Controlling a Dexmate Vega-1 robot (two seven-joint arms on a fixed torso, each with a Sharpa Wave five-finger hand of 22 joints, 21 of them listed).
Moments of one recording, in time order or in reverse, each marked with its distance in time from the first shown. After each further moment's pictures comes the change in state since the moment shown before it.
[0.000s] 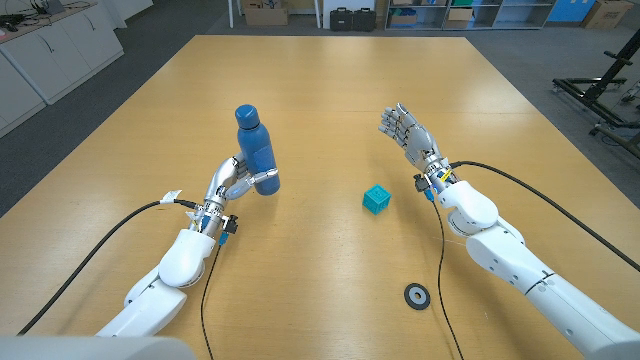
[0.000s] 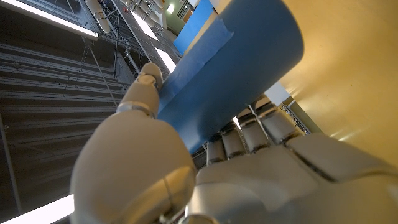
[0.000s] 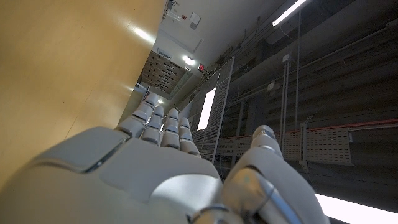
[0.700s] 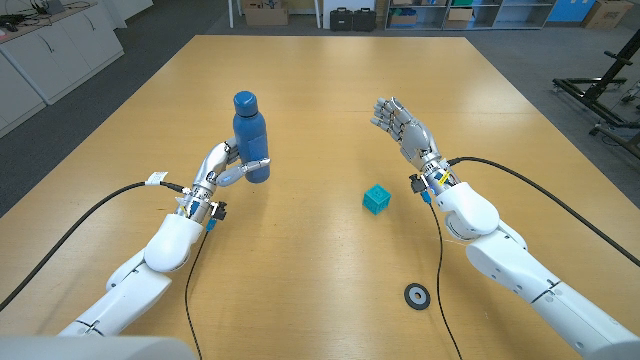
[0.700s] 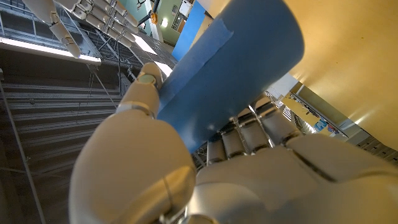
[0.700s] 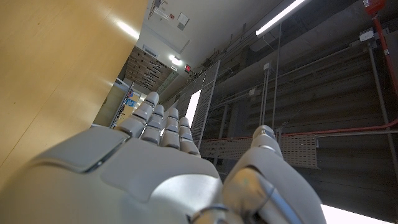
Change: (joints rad) left arm -0.011 0.078 -0.068 -0.025 0.086 0.040 0.020; left_hand 0.000 0.000 0.000 0.000 -0.001 0.005 0.005 0.007 0.000 0.000 0.000 -0.001 0.005 0.003 -0.003 -0.007 0.000 0.000 0.000 0.000 0.000; right arm -0.058 -0.013 -0.001 -0.127 -0.098 0.024 -0.070; right_hand 0.000 0.000 0.000 0.000 0.000 0.007 0.000 0.000 0.000 0.004 -0.004 0.000 0.000 0.011 0.000 0.003 0.000 0.009 0.002 -0.004 0.005
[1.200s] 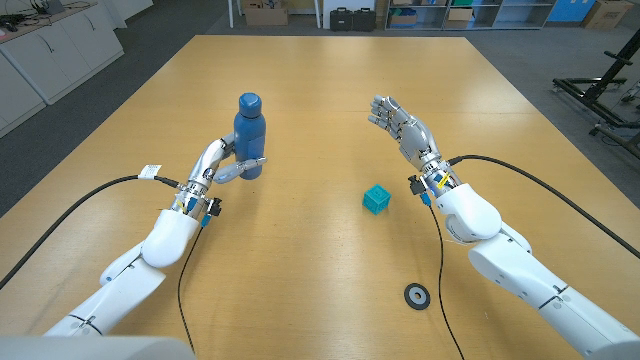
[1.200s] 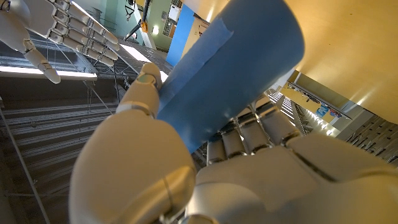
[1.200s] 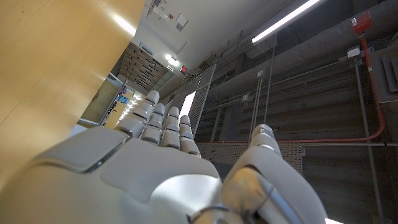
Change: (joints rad) left arm -0.010 0.013 -0.003 -0.011 0.109 0.043 0.059; left_hand 0.000 0.000 0.000 0.000 -0.001 0.004 0.004 -0.002 0.000 0.000 0.000 -0.001 0.005 0.009 -0.002 0.000 0.000 0.000 0.000 0.000 0.000; right arm -0.032 -0.028 0.019 -0.069 -0.077 -0.003 -0.040; right_hand 0.013 0.013 0.006 -0.006 0.000 0.027 -0.016 0.007 0.000 0.027 -0.034 0.000 0.000 0.005 -0.005 0.004 0.000 0.009 -0.002 0.000 0.000
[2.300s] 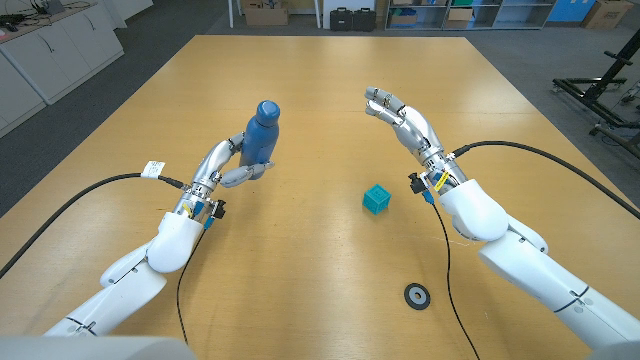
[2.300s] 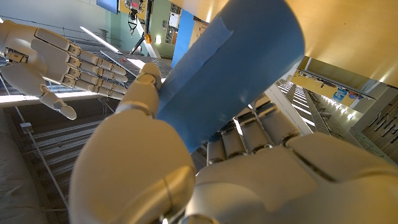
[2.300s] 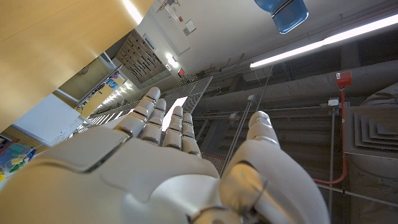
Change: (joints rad) left arm 0.034 0.024 0.005 -0.056 0.133 0.018 0.071; left_hand 0.000 0.000 0.000 0.000 -0.001 0.007 0.007 0.009 0.000 0.016 0.009 -0.004 0.005 0.012 0.002 -0.008 0.005 0.000 0.000 0.000 0.000; right arm -0.044 -0.050 0.038 -0.133 -0.244 -0.084 -0.091; right_hand 0.120 0.010 0.039 -0.054 0.000 0.037 -0.060 0.008 0.005 0.026 -0.052 0.014 0.003 0.065 -0.010 0.011 -0.010 0.039 0.014 -0.004 0.000
